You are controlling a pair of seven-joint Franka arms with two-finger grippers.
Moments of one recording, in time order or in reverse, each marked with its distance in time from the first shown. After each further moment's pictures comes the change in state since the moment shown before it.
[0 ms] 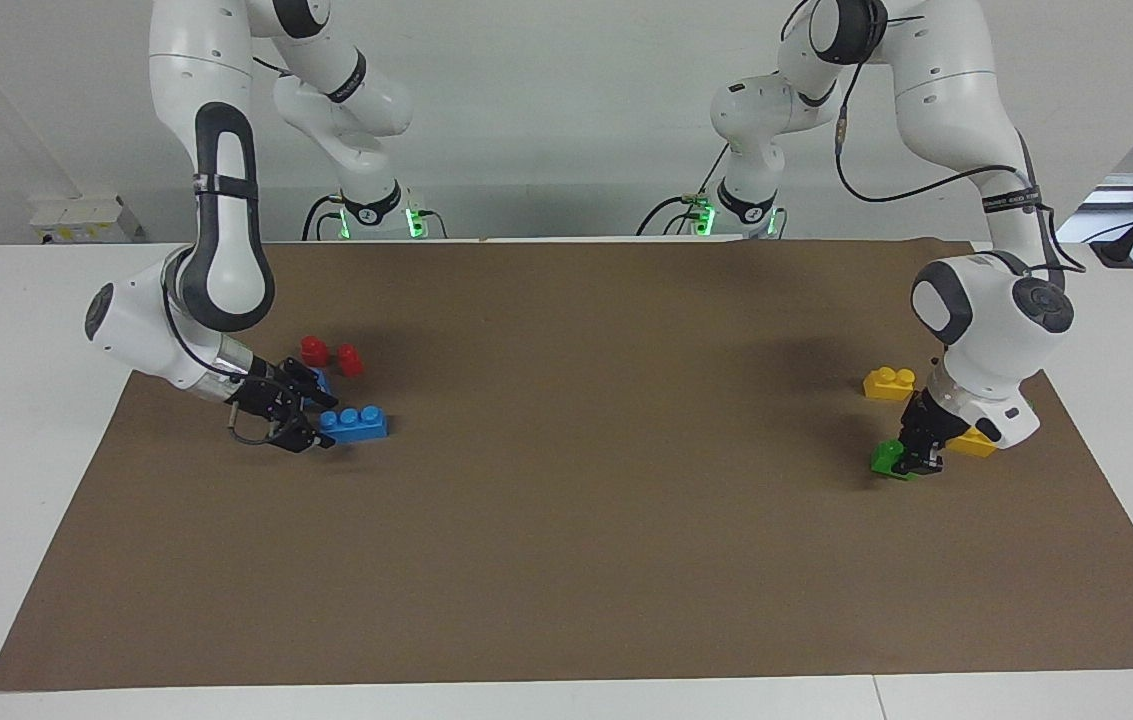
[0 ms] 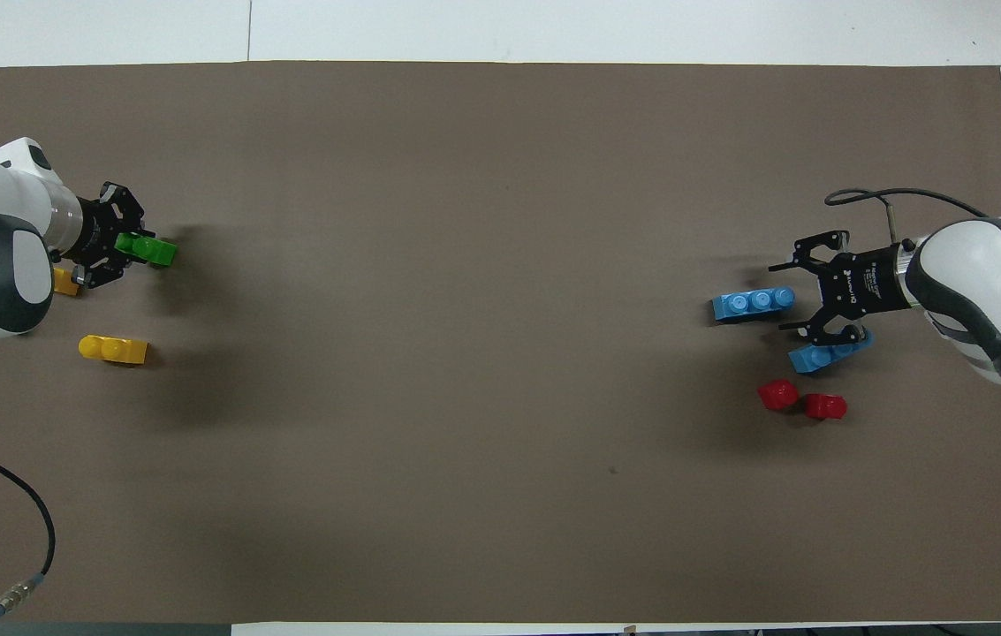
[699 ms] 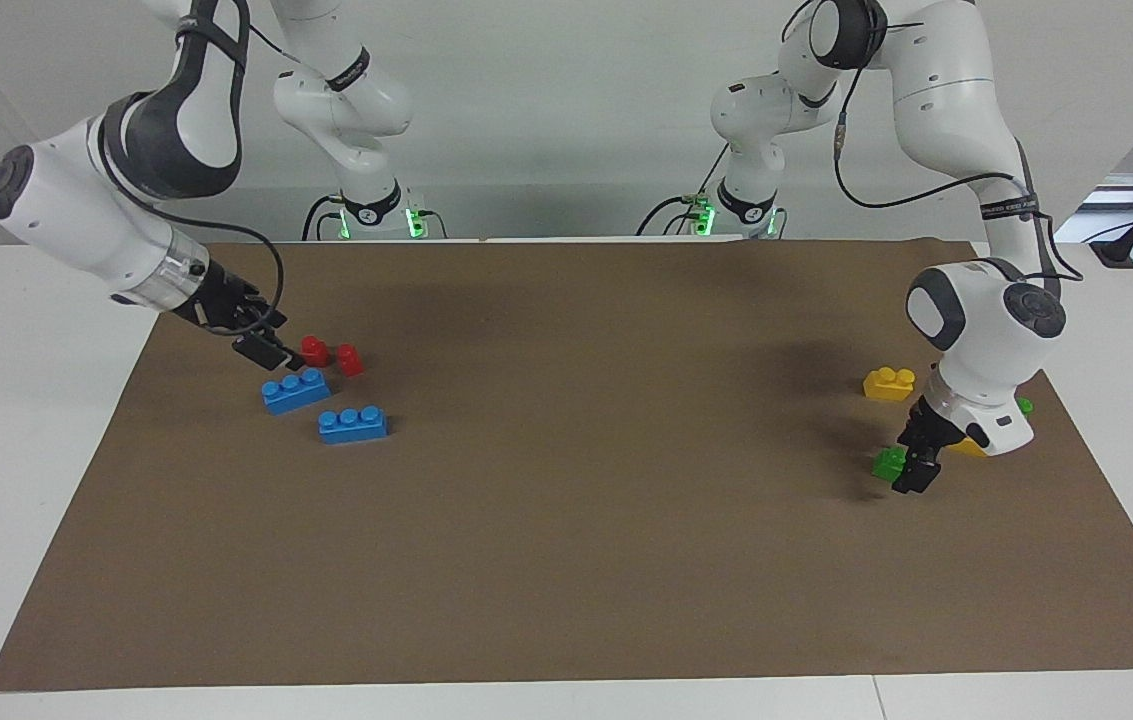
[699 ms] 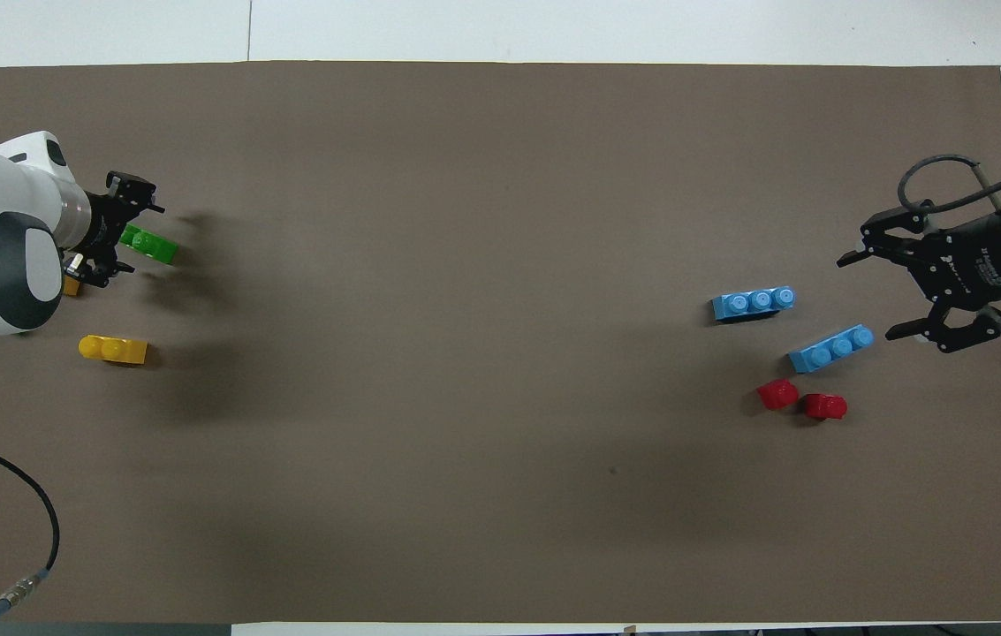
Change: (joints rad) left arm -0.009 0.006 -0.014 0.016 0.034 0.013 0.117; right arm 0.031 -0.242 0.009 0.224 -0.343 -0.419 -0.131
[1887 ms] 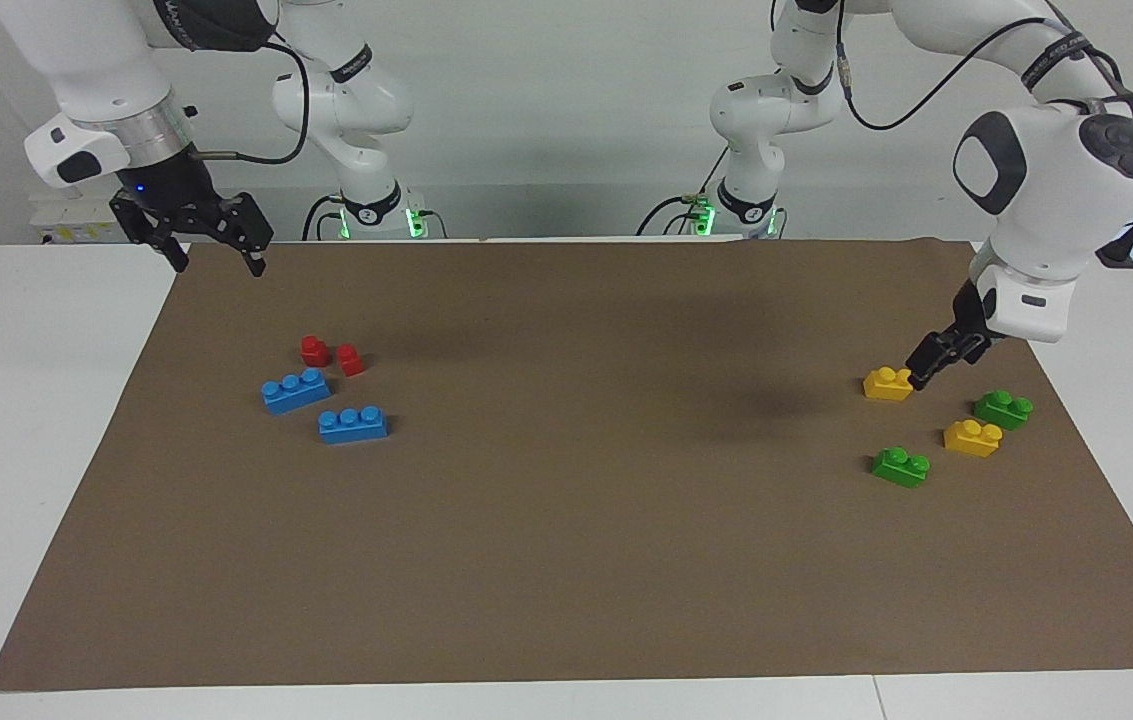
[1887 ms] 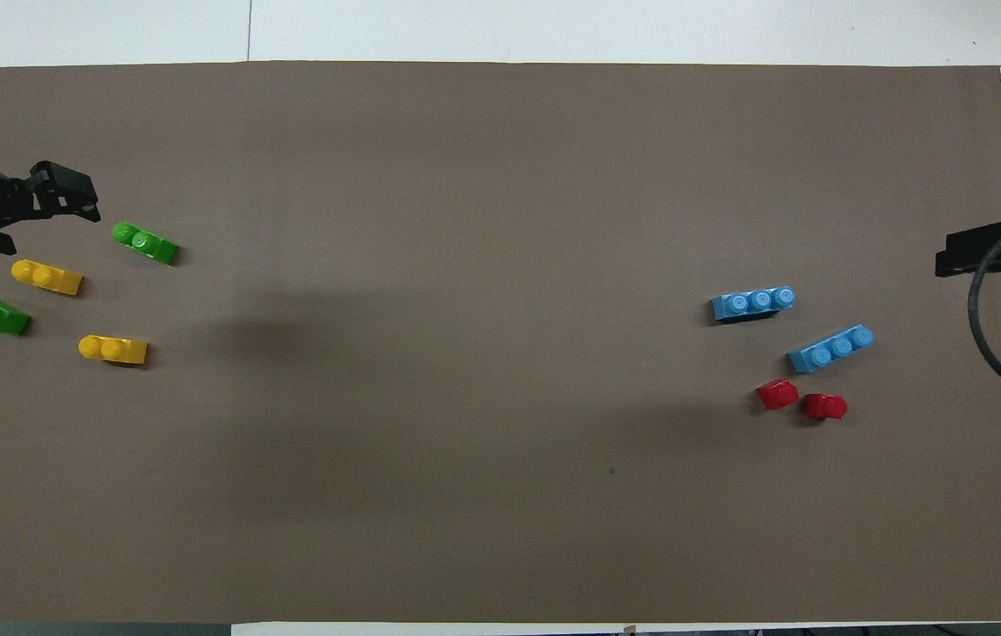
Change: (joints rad) left arm -0.035 -0.289 -0.019 0.174 0.044 -0.536 0.668; right arm 0.081 -0.122 0.005 0.150 -0.312 -0.047 -0.633
